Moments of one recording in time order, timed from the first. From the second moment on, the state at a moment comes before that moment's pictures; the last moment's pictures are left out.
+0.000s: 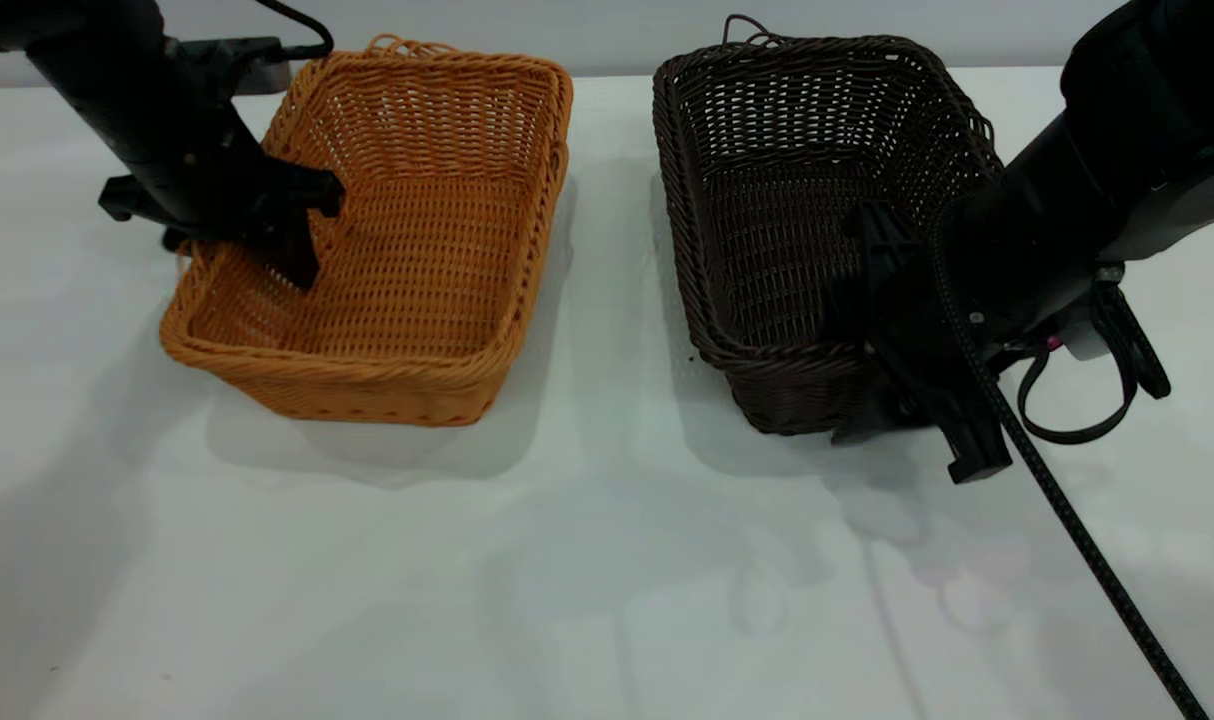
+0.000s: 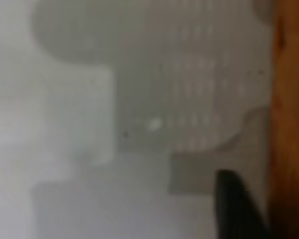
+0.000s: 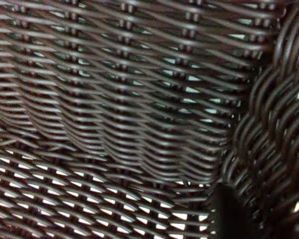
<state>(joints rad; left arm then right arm) -0.14 2.40 -1.44 -0.24 0.29 0.20 0.39 2.20 -0.87 1.80 0.18 -0.11</state>
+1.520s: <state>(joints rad) -0.47 2.40 -1.47 -0.29 0.21 1.40 -0.07 2.15 -1.55 0.50 0.96 0.05</state>
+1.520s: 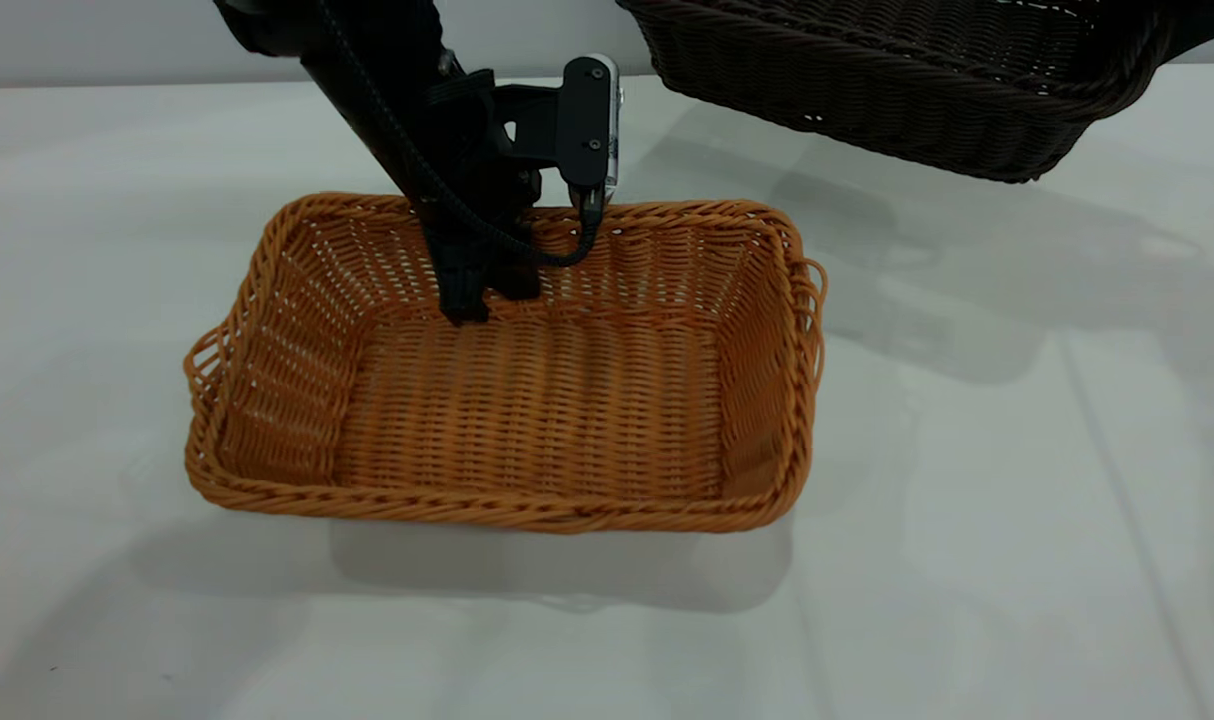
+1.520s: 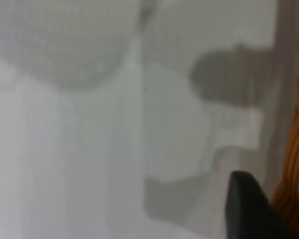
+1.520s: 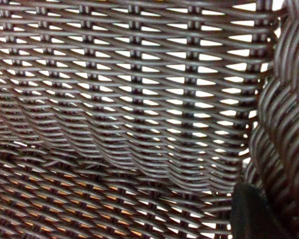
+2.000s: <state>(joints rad) -0.48 2.18 -1.46 -0.32 0.39 1.30 -0.07 2.15 -1.55 0.50 0.98 0.00</state>
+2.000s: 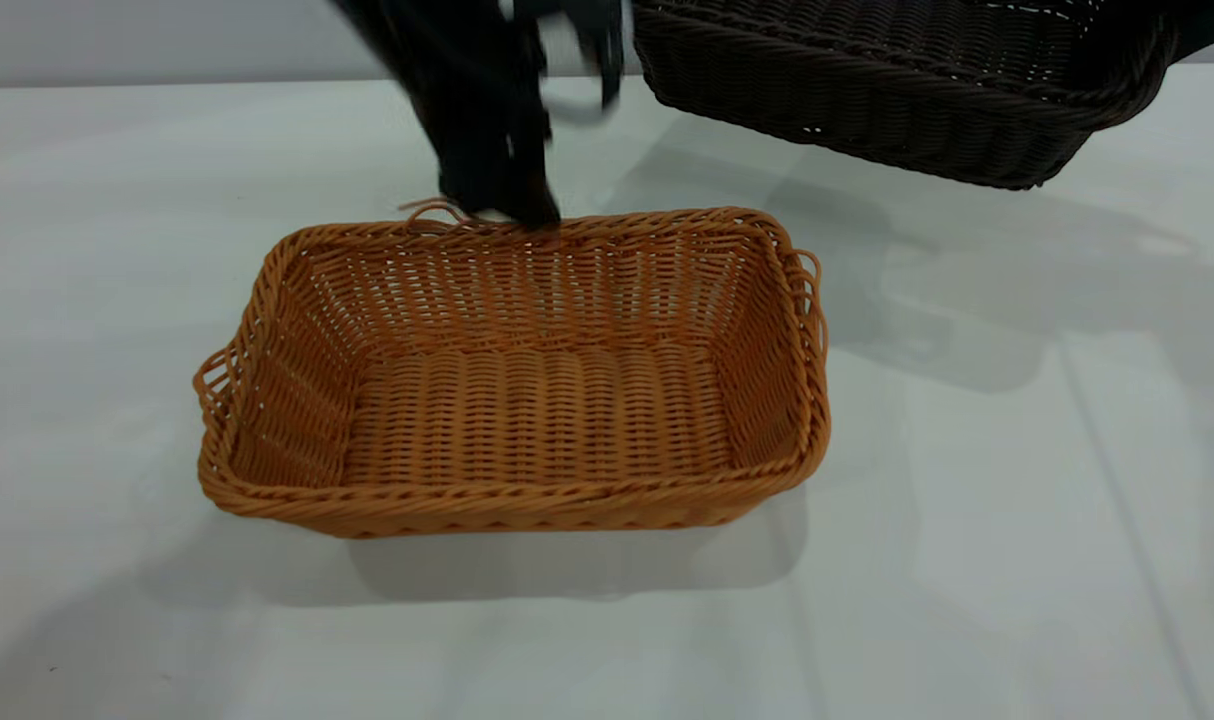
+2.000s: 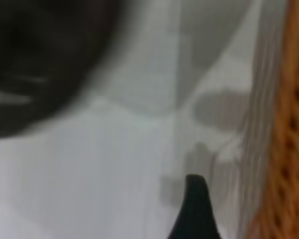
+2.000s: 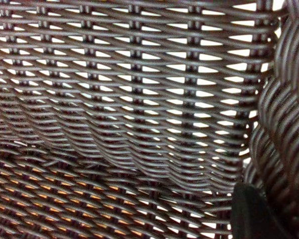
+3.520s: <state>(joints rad) -0.48 1.48 -1.46 -0.31 0.70 1.22 0.37 2.19 -1.33 0.64 0.92 -0.09</state>
